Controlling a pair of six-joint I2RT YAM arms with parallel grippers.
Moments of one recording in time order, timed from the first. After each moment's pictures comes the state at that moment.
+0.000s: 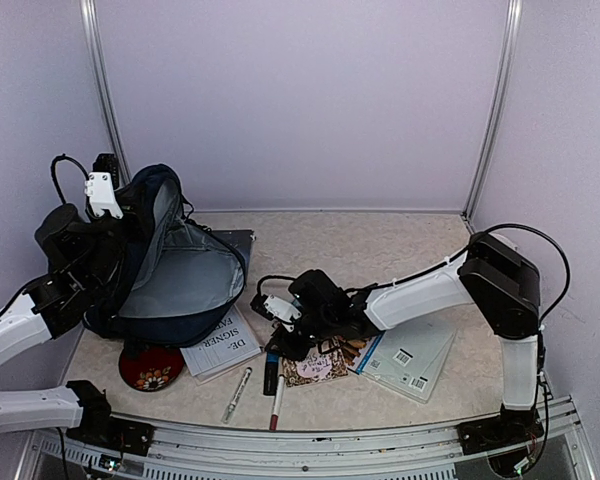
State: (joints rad) left arm -0.58 0.84 0.69 0.35 -0.49 0.14; right arm 1.04 2.06 1.22 0.09 -0.22 -0.03
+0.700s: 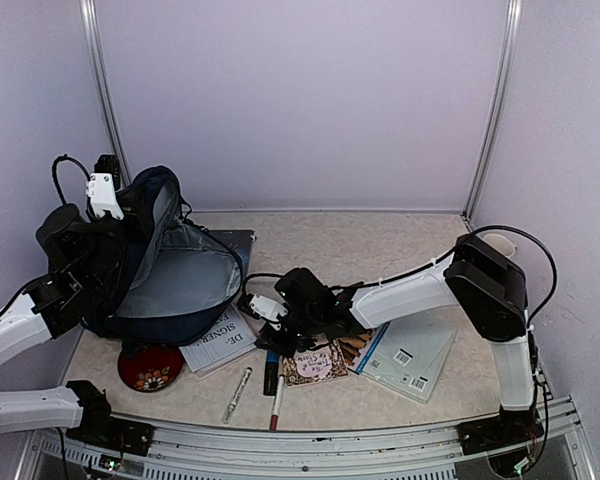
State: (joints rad) left arm -0.58 0.84 0.69 0.33 -0.49 0.14; right arm 1.06 2.13 1.34 0.06 -0.17 -0.12
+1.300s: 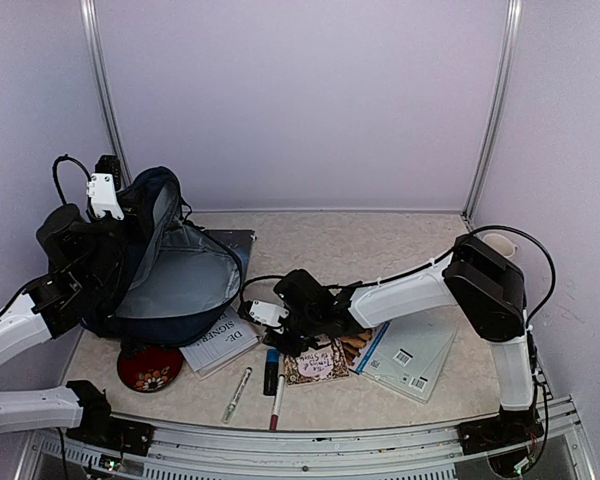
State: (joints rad) left arm -0.58 0.84 0.69 0.32 -0.49 0.14; right arm 1.06 2.14 1.36 0.00 -0.07 -0.31
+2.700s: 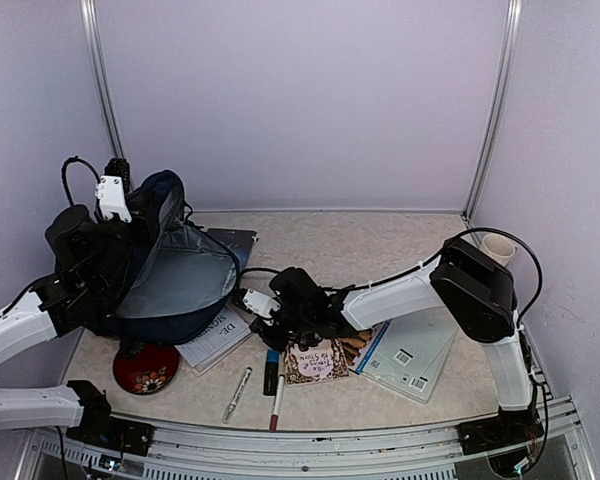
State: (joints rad) left arm -0.58 0.88 0.68 0.34 -0.47 0.14; right arm 1.06 2.21 1.40 0.16 -0.10 -0.20
